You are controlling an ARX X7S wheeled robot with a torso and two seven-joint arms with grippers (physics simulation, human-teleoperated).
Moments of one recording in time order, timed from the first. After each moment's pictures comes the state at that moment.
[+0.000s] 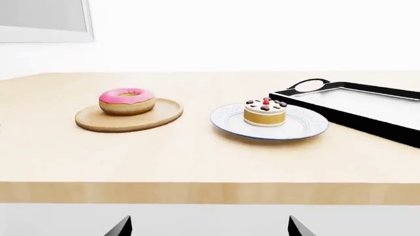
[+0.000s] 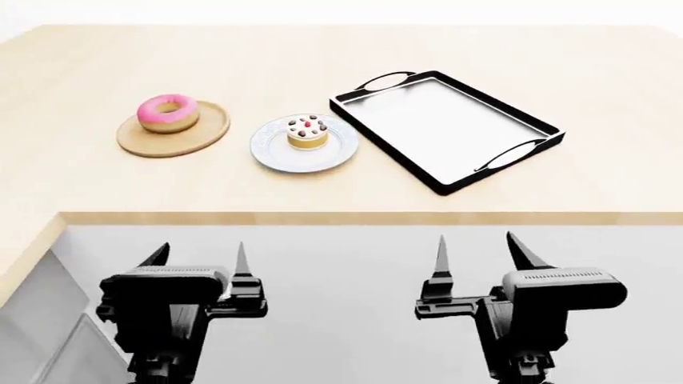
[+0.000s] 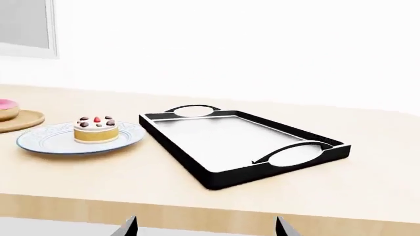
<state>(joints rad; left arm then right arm) -0.06 -0.20 0.06 0.59 -0.23 -0.61 -0.21 0.05 0.21 -0.08 -0.47 0.15 0.36 0.12</state>
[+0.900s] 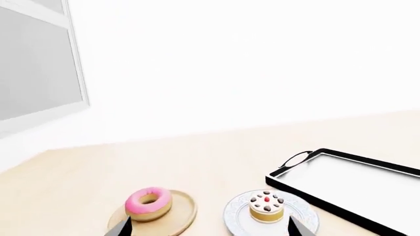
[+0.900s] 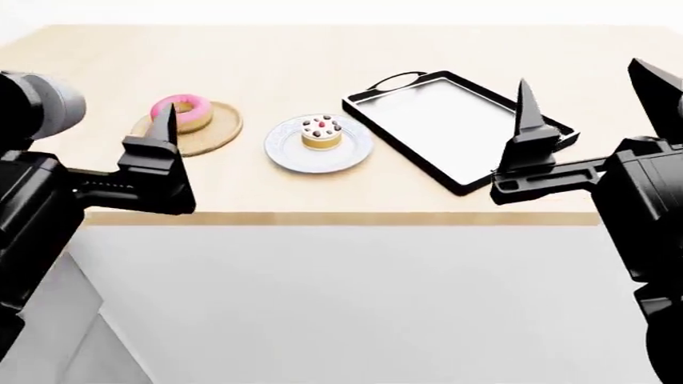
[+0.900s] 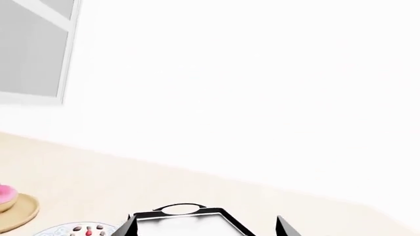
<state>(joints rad) -1.00 -0.68 -0.11 0.74 -1.98 -1.29 -1.32 0.86 0.46 0.30 -0.97 1.08 1.50 0.51</state>
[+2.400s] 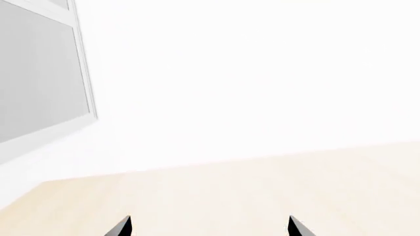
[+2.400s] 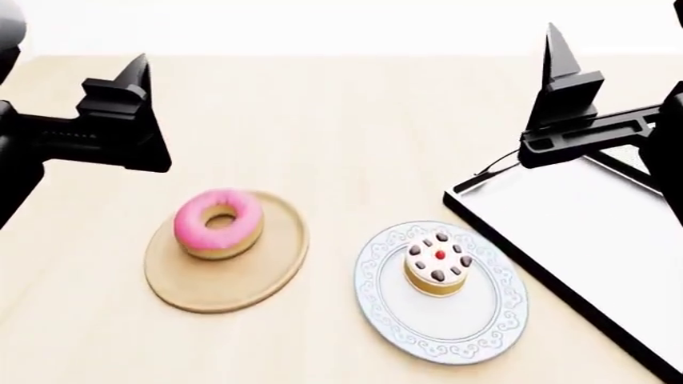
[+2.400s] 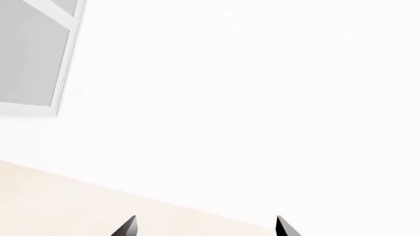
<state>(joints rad) -1.19 -0.78 0.03 0.65 -2.05 -1.20 -1.35 1.10 0.66 0.18 -0.80 1.55 1.42 0.87</state>
